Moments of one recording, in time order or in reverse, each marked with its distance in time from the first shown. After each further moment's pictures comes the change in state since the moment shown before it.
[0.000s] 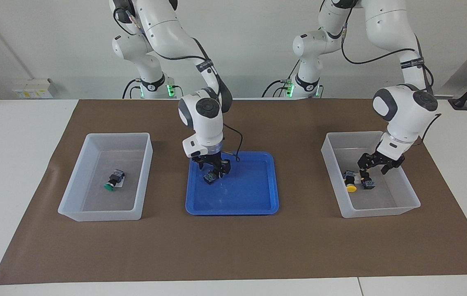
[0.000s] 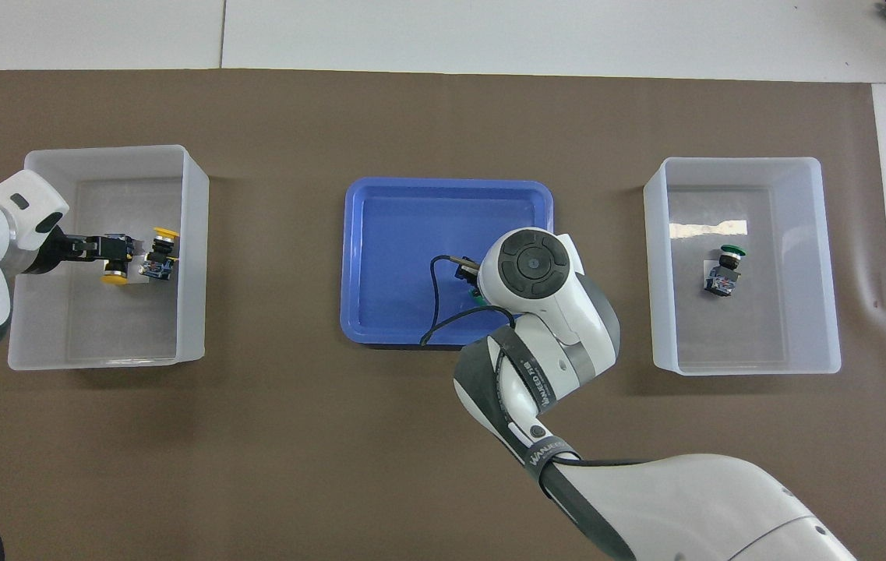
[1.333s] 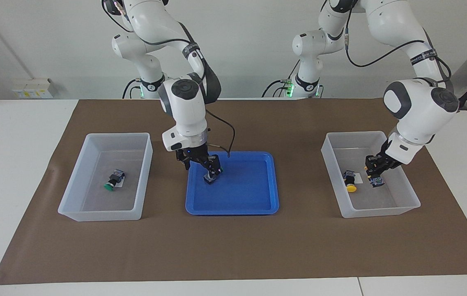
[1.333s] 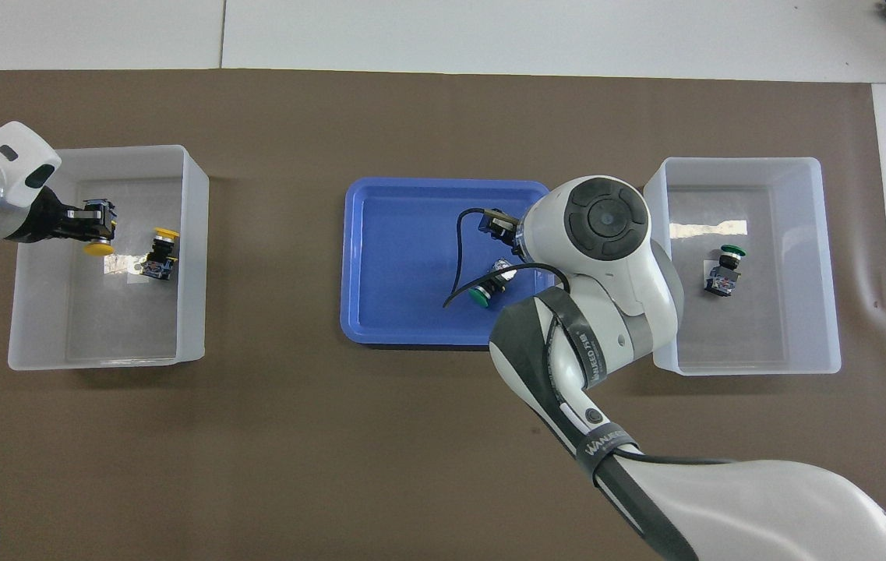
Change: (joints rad) left arm -0.039 0.021 0.013 0.107 0.000 -0.125 -0.086; right arm -0.074 -0.060 0.002 0.086 0.000 -0.041 -0.092
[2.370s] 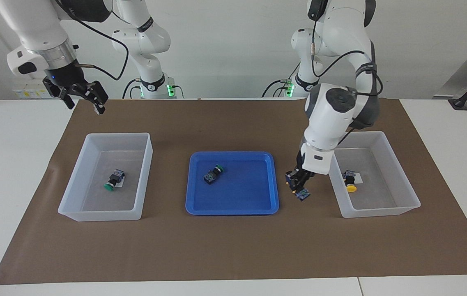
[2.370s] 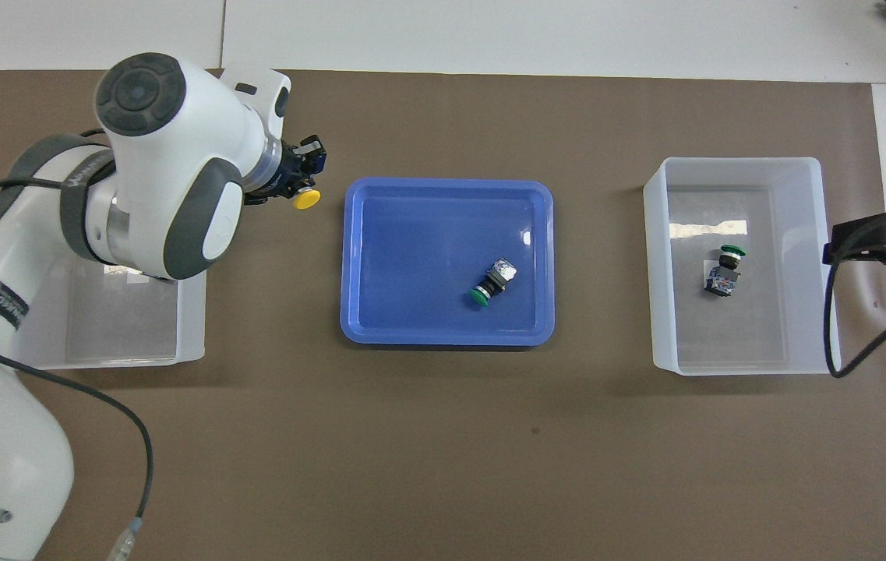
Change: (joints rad) left arm -0.399 0.147 -0.006 0.343 0.009 -0.117 -0.796; right arm -0.431 -0.414 -0.008 0.115 0.002 -0.633 -0.654
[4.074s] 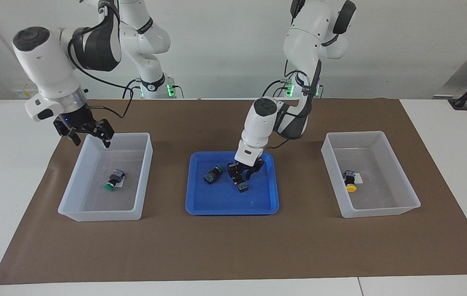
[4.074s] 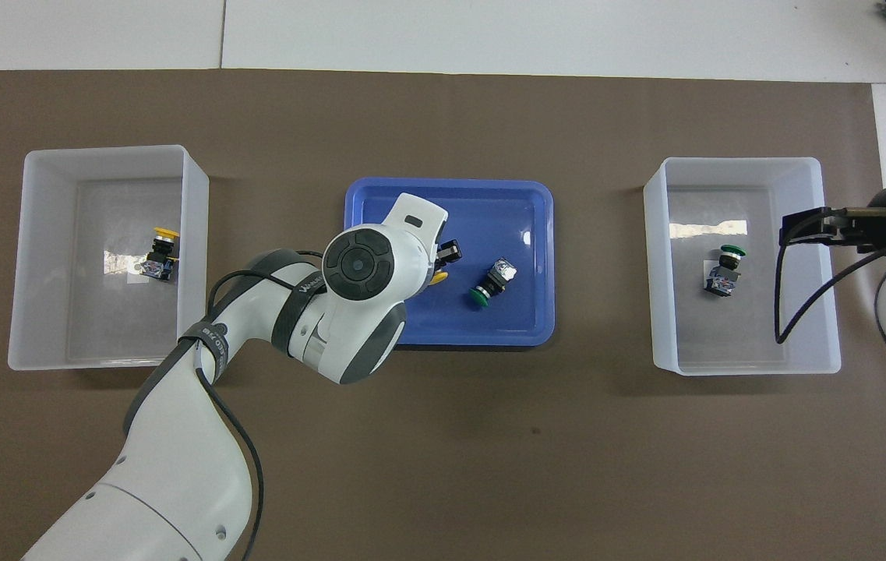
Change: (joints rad) left arm -0.308 0.087 -0.005 -0.280 0.006 0.479 -0.195; right arm -0.104 0.064 0.049 -0.098 -0.001 0.189 -0.179
